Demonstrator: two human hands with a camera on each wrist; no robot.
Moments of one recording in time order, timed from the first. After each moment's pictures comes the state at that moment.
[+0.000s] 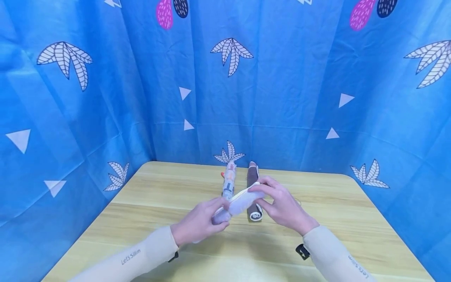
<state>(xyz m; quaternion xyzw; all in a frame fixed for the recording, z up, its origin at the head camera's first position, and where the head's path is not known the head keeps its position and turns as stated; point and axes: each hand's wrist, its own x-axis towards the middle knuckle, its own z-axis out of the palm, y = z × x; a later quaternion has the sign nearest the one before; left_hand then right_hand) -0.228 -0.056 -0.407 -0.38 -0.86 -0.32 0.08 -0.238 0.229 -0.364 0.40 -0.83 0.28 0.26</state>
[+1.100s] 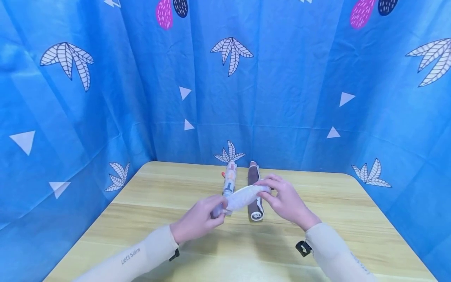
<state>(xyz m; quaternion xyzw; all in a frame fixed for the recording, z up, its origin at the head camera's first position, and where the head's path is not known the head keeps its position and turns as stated) -0.232 -0.056 -0.404 -0.40 -0.85 -0.30 0.14 -0.245 0.234 -0.363 0.33 -0.85 0.32 0.25</state>
